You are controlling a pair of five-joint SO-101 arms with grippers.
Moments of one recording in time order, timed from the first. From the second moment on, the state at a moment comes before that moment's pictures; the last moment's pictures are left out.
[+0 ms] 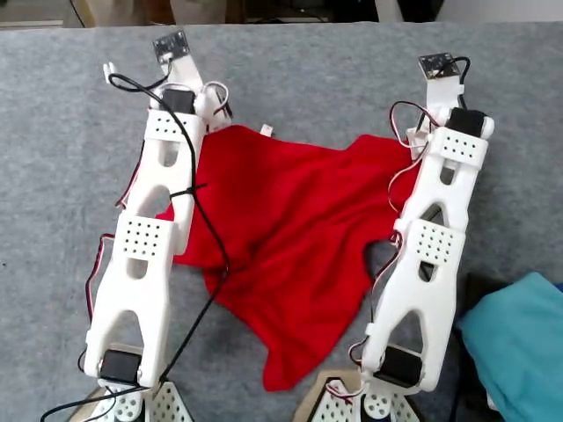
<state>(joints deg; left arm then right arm) 4.5 69.7 -76.7 74.0 17.3 16.4 82.5 -93.0 84.4 20.8</state>
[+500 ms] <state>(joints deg) 9.0 69.7 -73.8 77.3 3.0 16.4 82.5 -93.0 84.4 20.8</state>
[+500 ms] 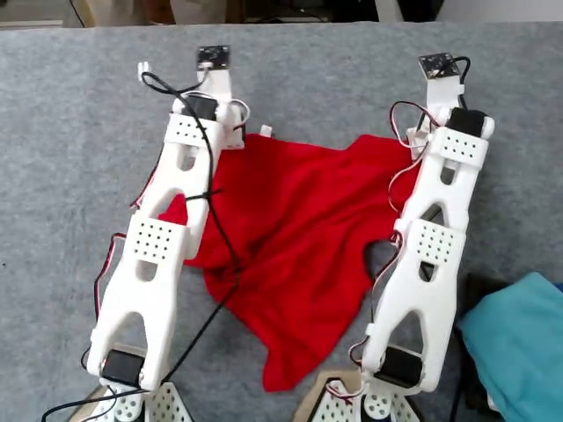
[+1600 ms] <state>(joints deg) 1.8 44.0 -92.9 93.6 18.4 11.4 53.4 -93.0 98.0 20.8</state>
